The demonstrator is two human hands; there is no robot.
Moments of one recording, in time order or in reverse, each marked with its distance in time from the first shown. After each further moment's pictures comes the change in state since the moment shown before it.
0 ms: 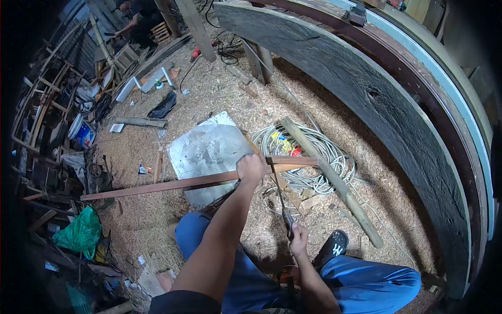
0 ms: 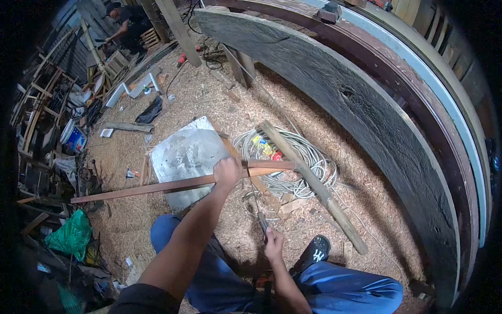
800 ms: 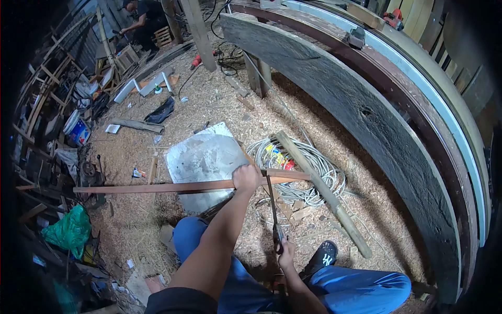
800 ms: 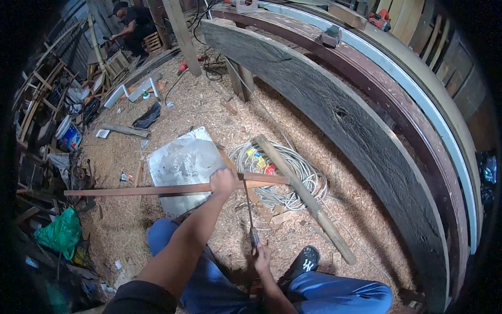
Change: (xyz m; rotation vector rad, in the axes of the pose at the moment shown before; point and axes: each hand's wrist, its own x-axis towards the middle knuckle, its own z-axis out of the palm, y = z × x) left_hand 0.003 -0.002 0.005 -0.018 0.032 0.001; right_hand -0.017 0.013 0.002 0.009 -0.030 0.003
